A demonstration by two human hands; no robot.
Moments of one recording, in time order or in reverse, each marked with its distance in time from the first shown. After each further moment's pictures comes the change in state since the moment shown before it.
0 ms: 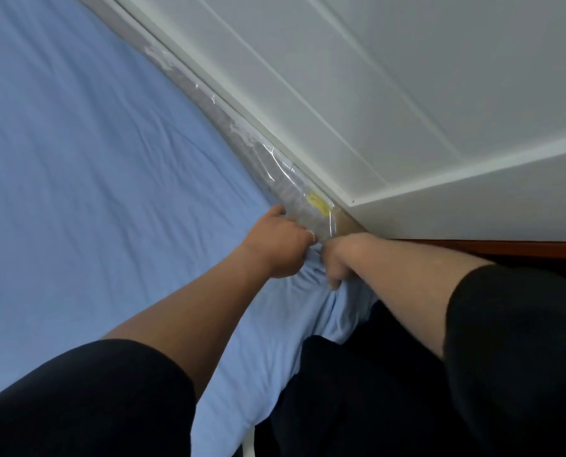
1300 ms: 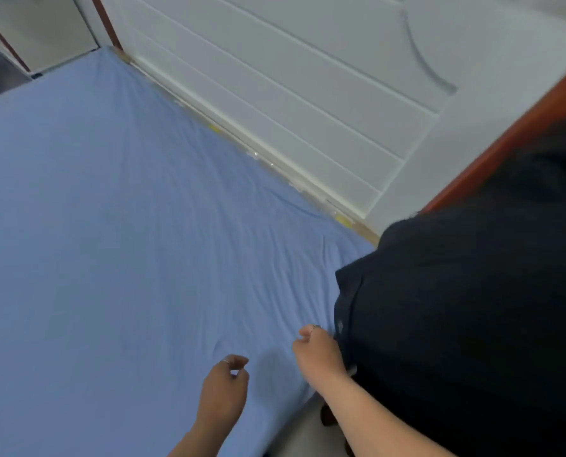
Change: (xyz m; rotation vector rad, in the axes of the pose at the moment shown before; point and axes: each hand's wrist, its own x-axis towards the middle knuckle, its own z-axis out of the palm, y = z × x) left_hand -0.404 0.140 0.090 -1.068 0.401 -1.041; right_hand -0.161 -0.253 0.241 1.438 0.636 -0.079
